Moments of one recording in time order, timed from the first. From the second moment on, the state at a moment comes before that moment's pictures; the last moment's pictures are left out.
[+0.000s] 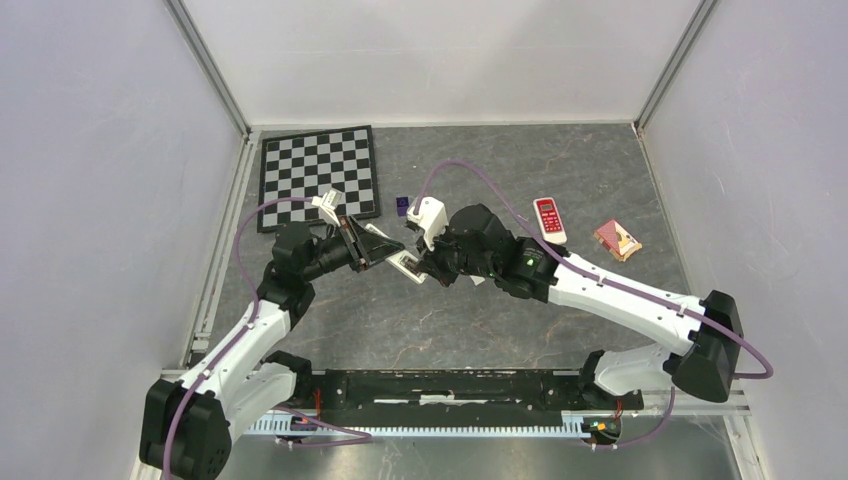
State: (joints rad) left arm -0.30 0.92 0.47 0.31 0.71 -1.05; right arm 1.03 1.32 1.15 -0.34 -0.06 0.02
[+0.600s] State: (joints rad) left arm -0.29 0.92 0.48 0.30 0.70 -1.05; right arm 1.03 1.38 1.21 -0.38 -0.02 0.02
